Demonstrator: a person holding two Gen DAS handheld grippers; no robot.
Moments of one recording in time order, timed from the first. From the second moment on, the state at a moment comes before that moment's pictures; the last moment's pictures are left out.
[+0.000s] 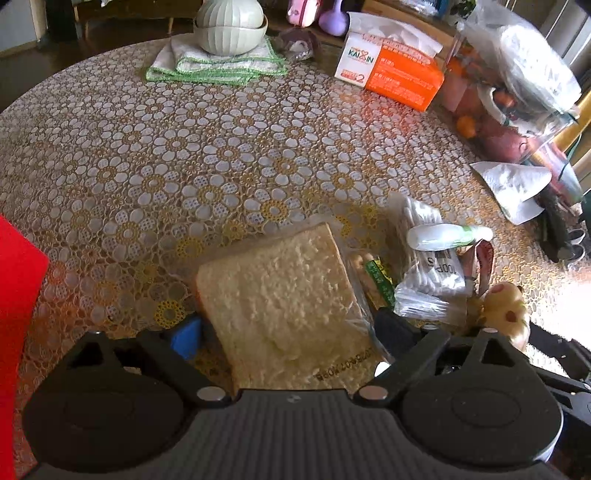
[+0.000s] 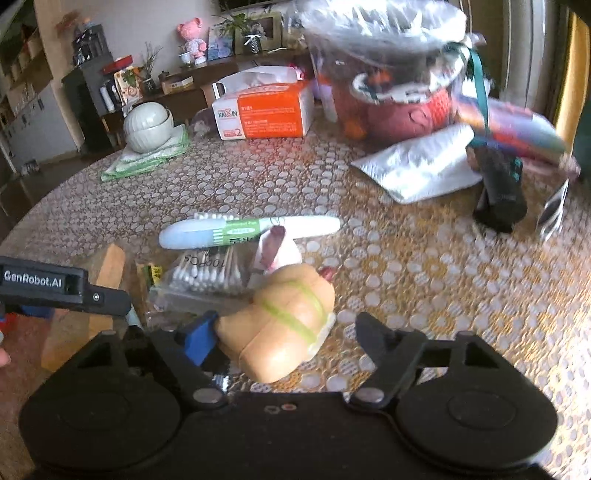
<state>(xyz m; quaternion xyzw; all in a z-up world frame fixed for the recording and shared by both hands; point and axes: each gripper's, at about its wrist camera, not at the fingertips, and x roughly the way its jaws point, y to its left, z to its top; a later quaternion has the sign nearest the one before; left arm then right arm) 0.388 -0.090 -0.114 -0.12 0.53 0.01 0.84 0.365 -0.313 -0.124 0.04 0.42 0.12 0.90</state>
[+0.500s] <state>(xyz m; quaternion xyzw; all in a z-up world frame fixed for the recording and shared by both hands) 0.356 -0.074 -0.098 -0.13 0.50 -0.01 0.85 0.331 -0.302 -0.098 0.02 0.40 0.13 0.91</state>
